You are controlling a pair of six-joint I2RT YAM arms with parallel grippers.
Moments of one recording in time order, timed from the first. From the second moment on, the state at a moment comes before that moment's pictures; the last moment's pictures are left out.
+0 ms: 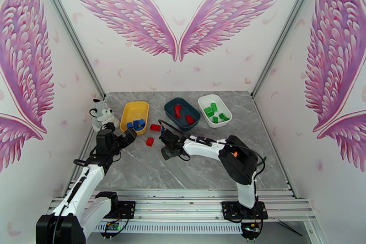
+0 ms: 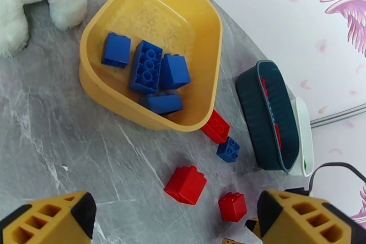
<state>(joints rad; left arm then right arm) 0.00 0.96 0.50 -0.15 0.24 -0.71 0.93 1.99 1.36 -0.53 0.17 0.37</state>
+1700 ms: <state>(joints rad) -0.16 1.15 0.50 0.04 0.31 -0.71 0.54 2.11 1.96 -0.72 0.26 0.34</state>
